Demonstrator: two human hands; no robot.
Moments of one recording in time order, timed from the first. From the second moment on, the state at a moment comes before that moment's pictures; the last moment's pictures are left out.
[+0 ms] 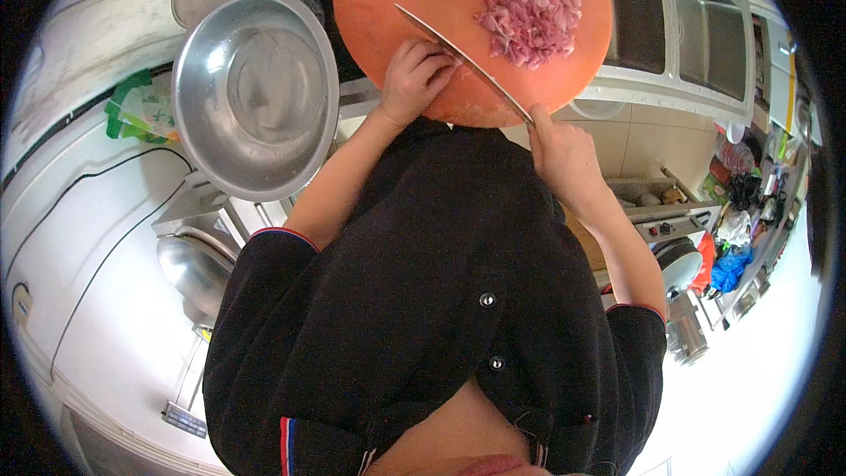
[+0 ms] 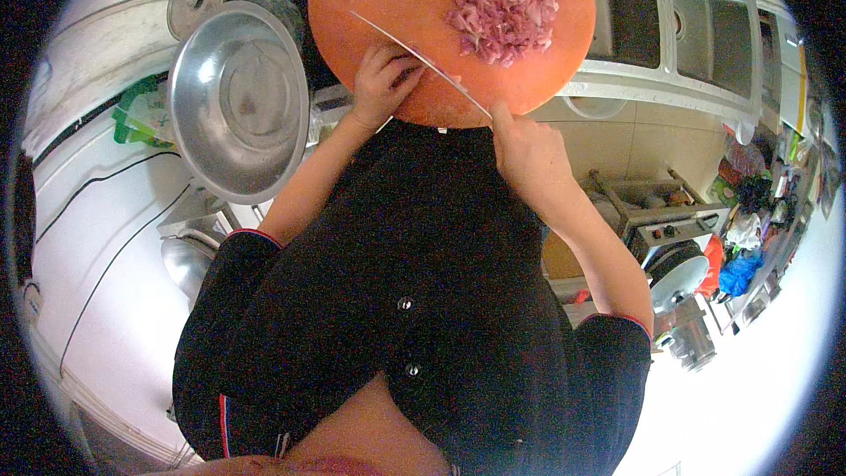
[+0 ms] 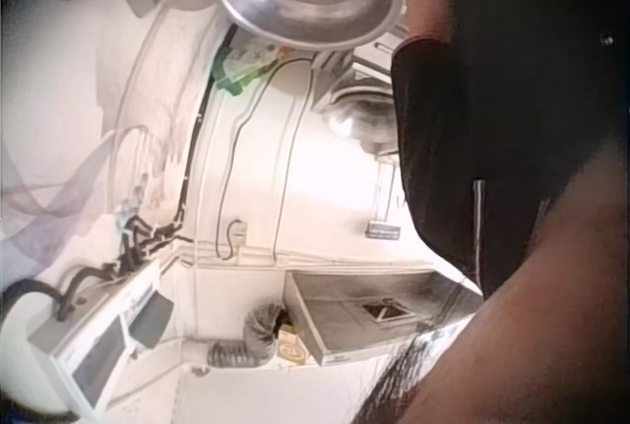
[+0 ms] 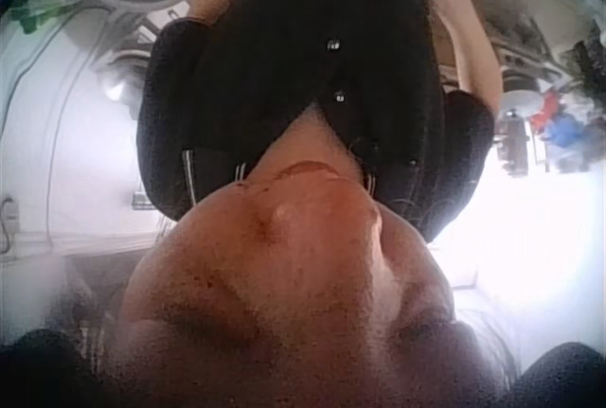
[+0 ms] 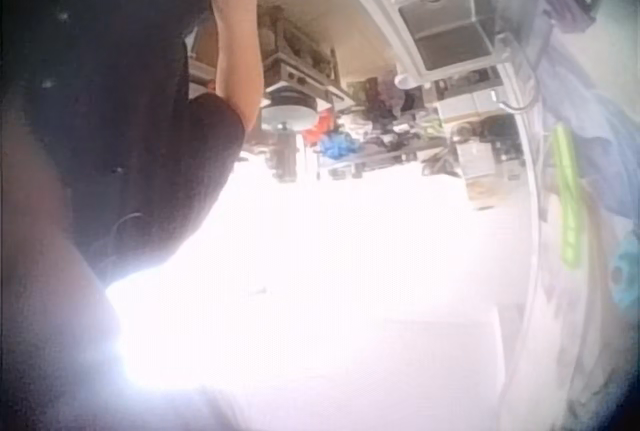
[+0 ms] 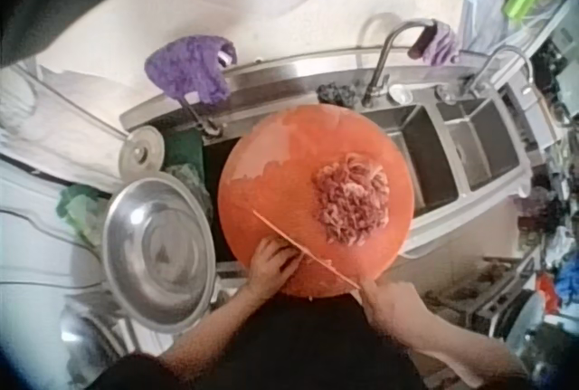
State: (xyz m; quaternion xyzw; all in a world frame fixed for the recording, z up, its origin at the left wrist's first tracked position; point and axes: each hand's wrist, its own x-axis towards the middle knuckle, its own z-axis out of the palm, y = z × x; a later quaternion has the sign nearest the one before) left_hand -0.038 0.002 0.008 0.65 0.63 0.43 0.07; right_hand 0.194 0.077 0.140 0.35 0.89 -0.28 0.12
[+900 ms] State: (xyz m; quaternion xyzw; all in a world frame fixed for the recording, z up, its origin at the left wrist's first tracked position) left_hand -0.040 0.002 0.002 0.64 0.63 0.43 0.08; right_hand 0.133 0.084 0.083 0.32 0.91 -0.25 0.08
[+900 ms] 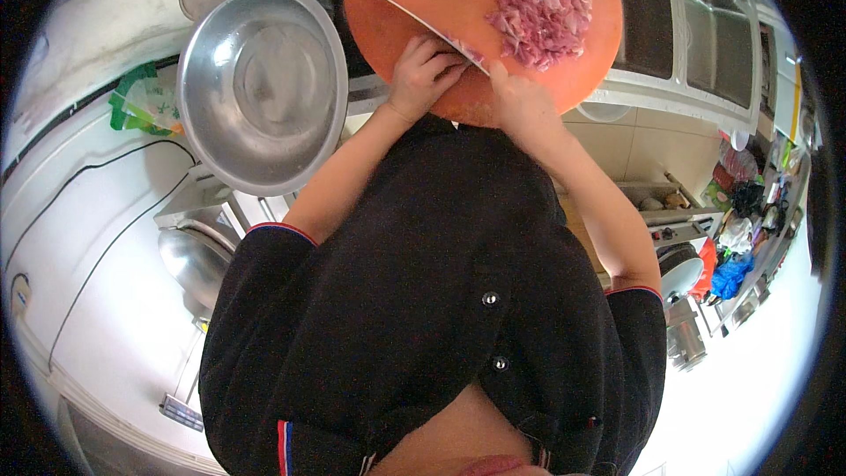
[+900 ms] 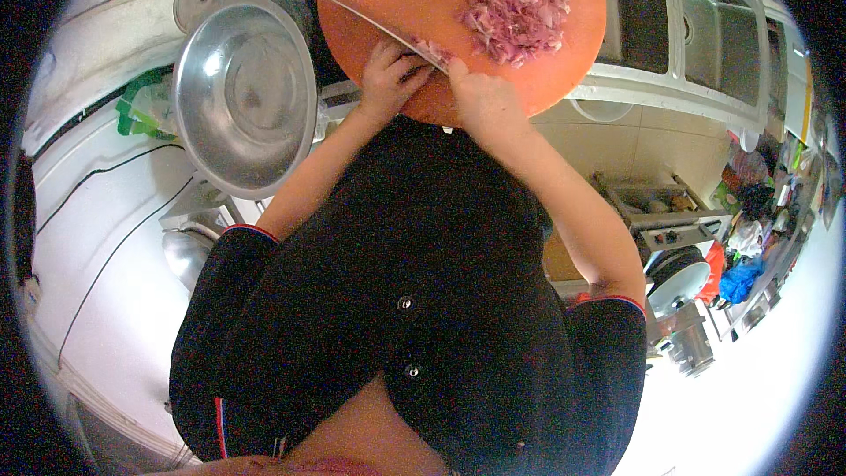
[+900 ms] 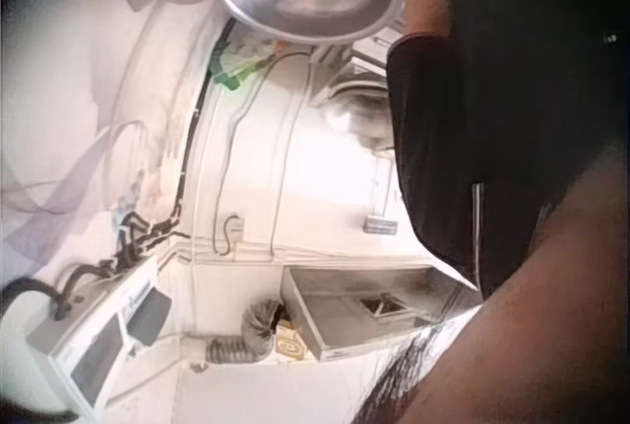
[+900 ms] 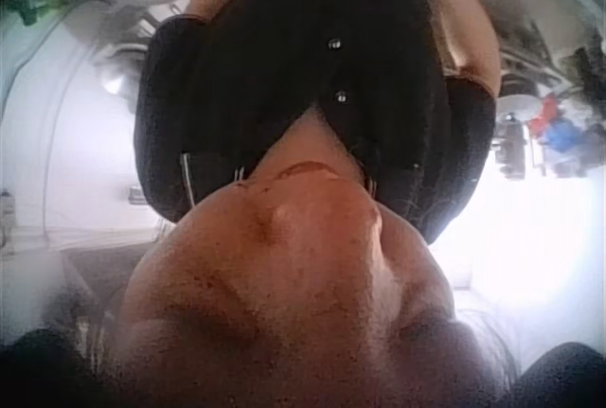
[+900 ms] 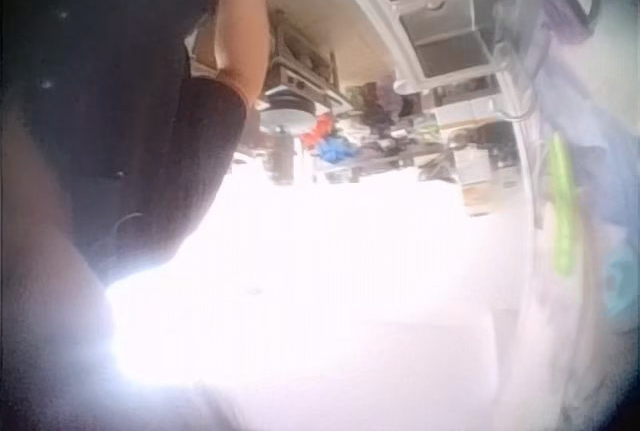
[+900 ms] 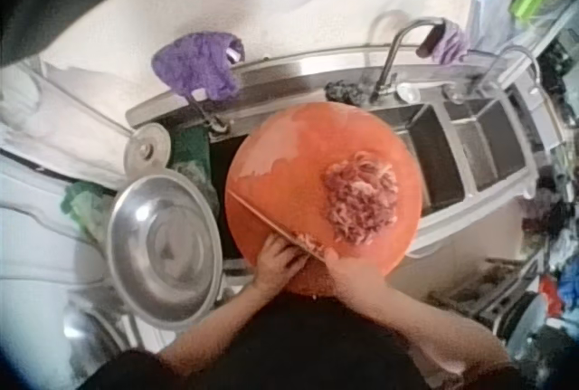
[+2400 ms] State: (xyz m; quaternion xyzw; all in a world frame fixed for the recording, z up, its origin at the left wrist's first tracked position) left_hand -0.041 0.000 0.002 0.63 0.63 0.44 0.08; right_hand 0.169 0.097 0.086 0.36 0.88 -0.30 0.01
